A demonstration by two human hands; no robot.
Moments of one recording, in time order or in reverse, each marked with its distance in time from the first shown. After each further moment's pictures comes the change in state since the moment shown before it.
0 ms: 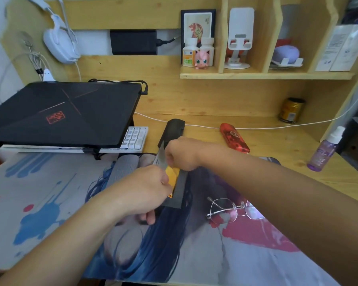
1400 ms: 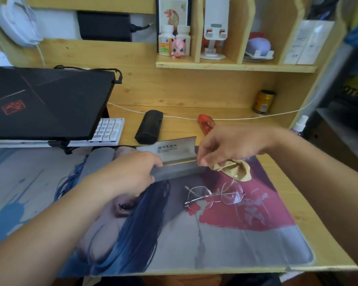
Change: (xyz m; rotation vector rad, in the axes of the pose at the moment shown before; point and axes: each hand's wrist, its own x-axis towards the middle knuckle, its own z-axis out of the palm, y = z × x) left_hand 0.026 0.014 0.002 0.329 0.082 0.162; right_hand -0.130 0.076 -0.037 0.403 -0.133 0.022
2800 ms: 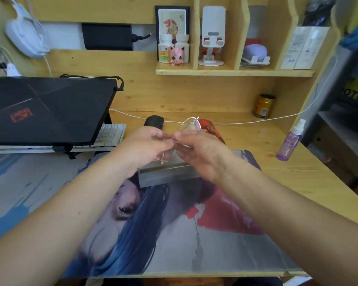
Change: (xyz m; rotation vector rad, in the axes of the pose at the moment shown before) left_hand 0.026 0.018 -0.019 -0.972 0.162 -0.026; right_hand 0.049 -0.036 0.059 1.465 0.540 0.092
